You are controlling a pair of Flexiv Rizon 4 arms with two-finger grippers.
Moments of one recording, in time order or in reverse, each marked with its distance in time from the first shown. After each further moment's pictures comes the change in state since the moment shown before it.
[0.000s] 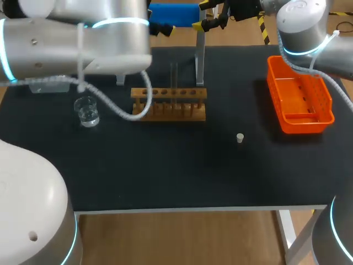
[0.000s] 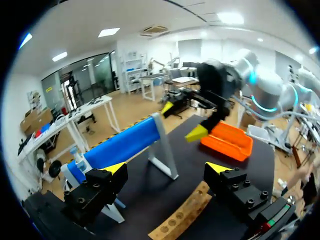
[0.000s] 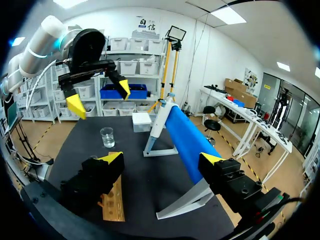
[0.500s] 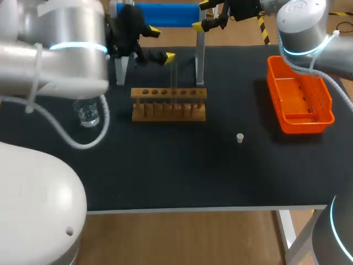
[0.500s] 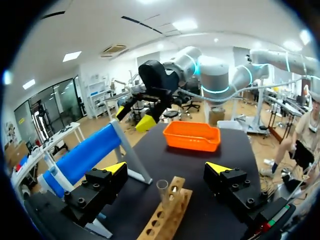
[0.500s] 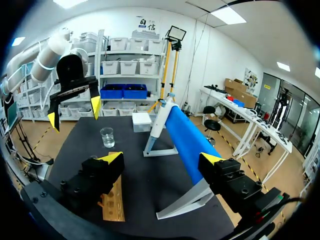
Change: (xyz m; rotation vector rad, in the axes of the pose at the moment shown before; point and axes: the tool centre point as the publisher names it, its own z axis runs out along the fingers) left arm 0.051 0.039 -0.013 0.153 0.269 0.181; right arm 0.000 0.000 0.000 0.000 0.000 0.000
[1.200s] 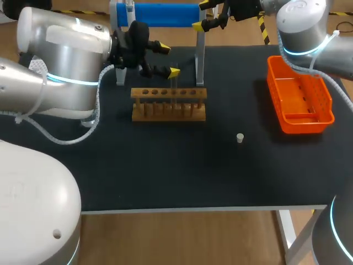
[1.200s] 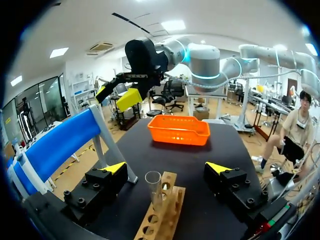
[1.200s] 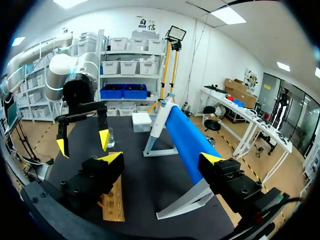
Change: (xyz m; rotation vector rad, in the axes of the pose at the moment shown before) left arm 0.004 0.041 0.045 -0.008 0.141 0.007; right arm 0.000 0.000 0.000 0.000 0.000 0.000
